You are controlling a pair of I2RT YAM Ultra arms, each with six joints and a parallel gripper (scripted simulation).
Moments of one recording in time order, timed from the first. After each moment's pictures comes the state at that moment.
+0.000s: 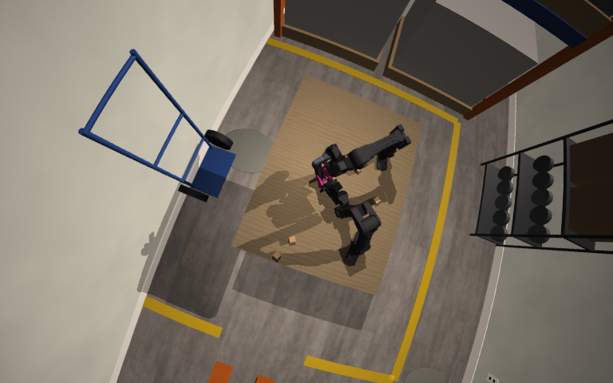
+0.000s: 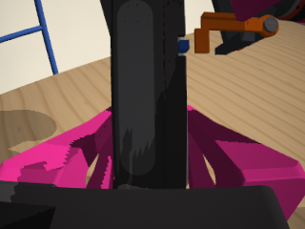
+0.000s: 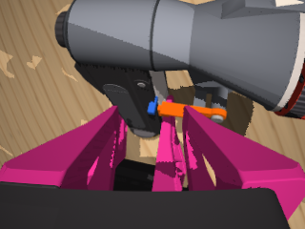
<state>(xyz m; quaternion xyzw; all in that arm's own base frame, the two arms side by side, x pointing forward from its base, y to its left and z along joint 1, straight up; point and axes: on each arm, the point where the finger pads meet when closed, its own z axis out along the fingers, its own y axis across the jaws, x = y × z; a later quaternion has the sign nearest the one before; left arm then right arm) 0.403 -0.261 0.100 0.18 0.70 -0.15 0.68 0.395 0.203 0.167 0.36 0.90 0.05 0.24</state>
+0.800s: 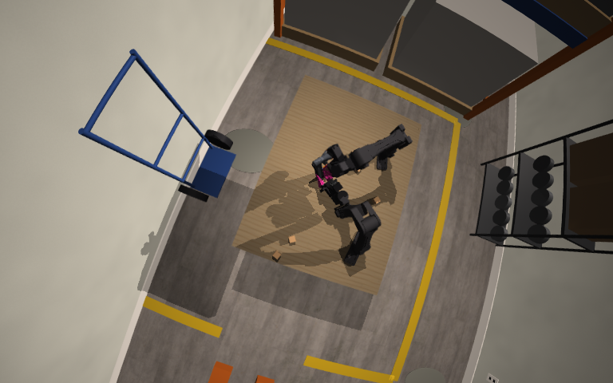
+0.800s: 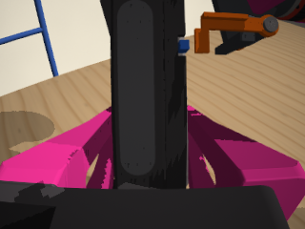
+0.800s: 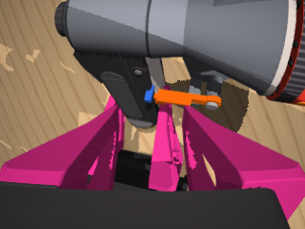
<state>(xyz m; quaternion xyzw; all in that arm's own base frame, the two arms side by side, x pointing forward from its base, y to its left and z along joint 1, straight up) 0.403 -0.262 0.102 0.18 0.69 -0.15 0.68 0.388 0.205 0.174 0.36 0.90 0.05 0.24</state>
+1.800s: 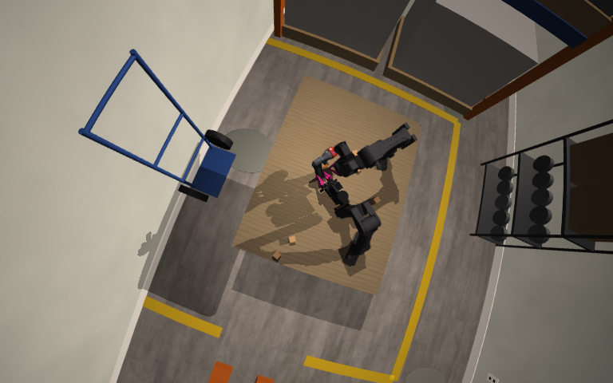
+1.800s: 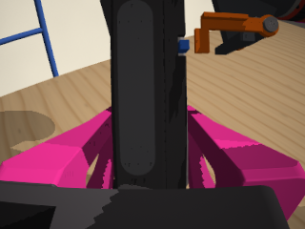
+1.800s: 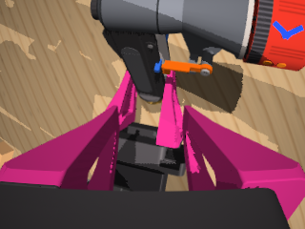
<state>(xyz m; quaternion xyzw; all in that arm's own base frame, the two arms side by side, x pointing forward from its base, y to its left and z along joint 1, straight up) 0.403 -0.262 0.103 0.18 0.69 -0.15 0.68 0.369 0.210 0.222 0.36 0.90 0.06 0.25</state>
